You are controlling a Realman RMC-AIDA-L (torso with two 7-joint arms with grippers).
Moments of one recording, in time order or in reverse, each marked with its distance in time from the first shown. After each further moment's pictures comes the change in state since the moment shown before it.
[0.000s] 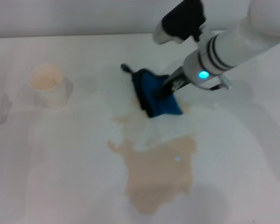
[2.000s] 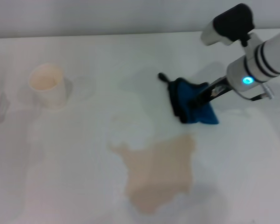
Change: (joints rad) left arm 0.002 0.003 0.000 0.016 0.000 0.008 0.000; right arm -0.162 -0.056 0.185 -0.107 -0.085 -0.181 -0.003
